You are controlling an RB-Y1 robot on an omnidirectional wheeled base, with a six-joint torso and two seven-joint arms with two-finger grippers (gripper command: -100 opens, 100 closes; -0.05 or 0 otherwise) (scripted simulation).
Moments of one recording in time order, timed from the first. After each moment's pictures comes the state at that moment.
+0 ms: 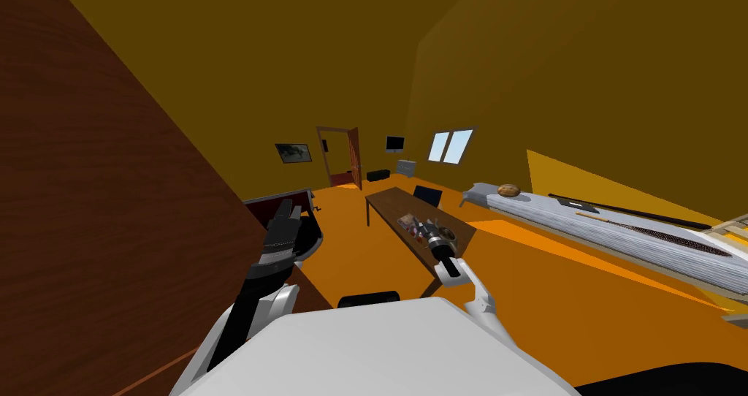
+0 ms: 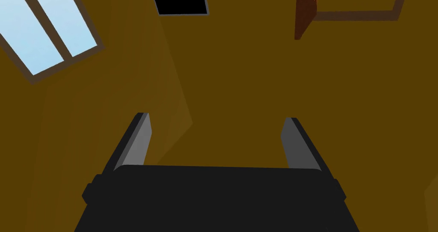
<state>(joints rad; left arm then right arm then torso) 0.52 0.05 0.02 -2.30 -0.05 -0.43 -0.13 0.27 -0.31 -0.10 -1.72 0.39 -0.11 0.65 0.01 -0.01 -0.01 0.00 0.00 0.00</state>
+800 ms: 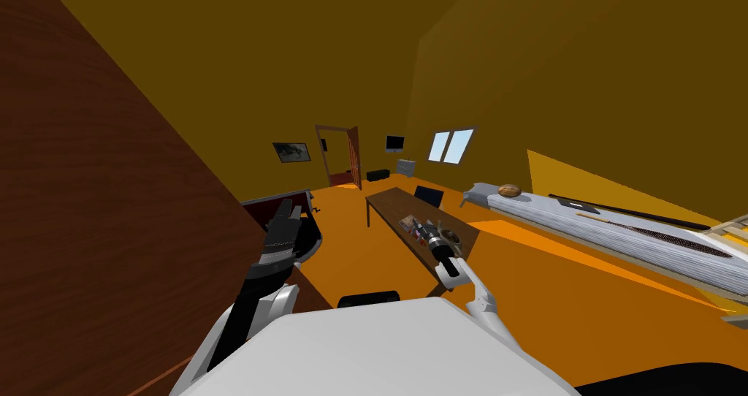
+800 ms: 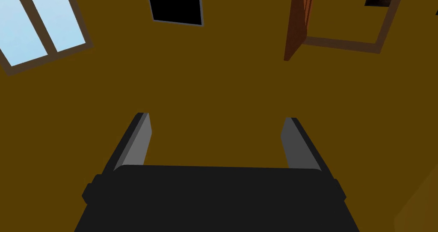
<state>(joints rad) 0.52 0.05 0.02 -2.30 -0.05 -0.43 -0.13 0.27 -0.34 -0.08 -1.71 0.43 -0.08 0.69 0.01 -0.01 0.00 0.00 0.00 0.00</state>
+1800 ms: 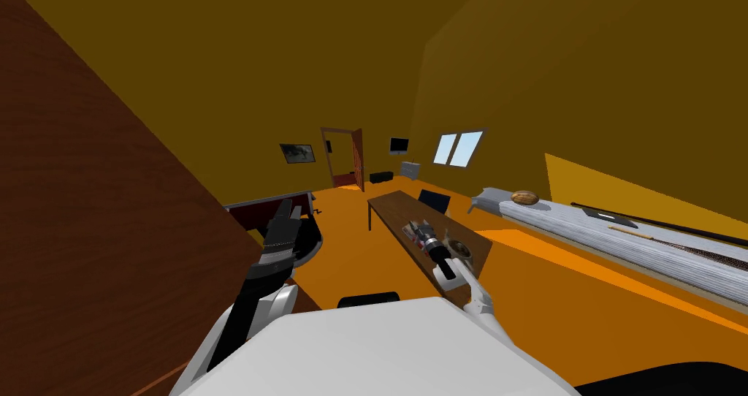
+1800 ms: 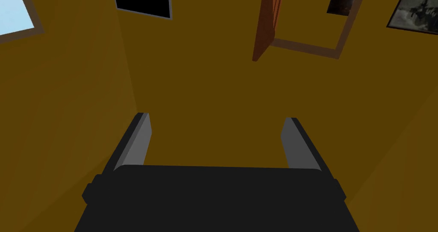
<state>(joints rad) 0.52 0.05 0.02 -2.30 -0.05 -0.43 -0.13 0.28 -0.33 -0.05 -1.72 0.51 -0.11 0.73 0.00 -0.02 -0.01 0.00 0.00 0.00</state>
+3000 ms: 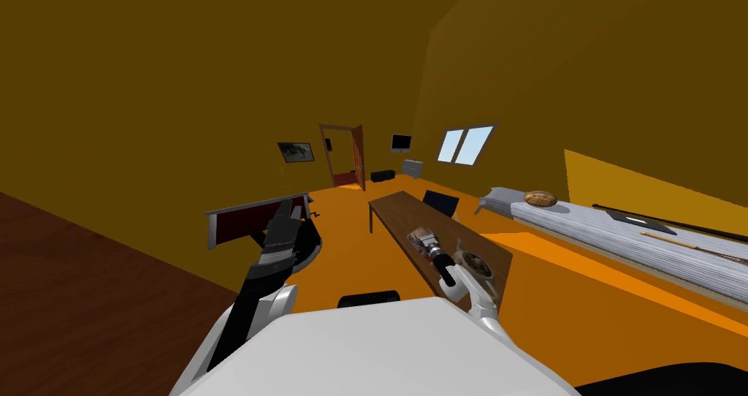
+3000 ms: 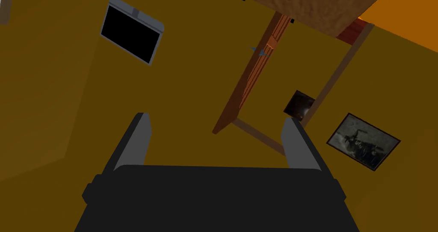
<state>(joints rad) 0.52 0.05 0.02 -2.30 -0.05 -0.43 -0.13 0.28 -0.36 -0.05 -1.52 0.73 -0.05 0.91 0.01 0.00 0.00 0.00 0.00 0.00</state>
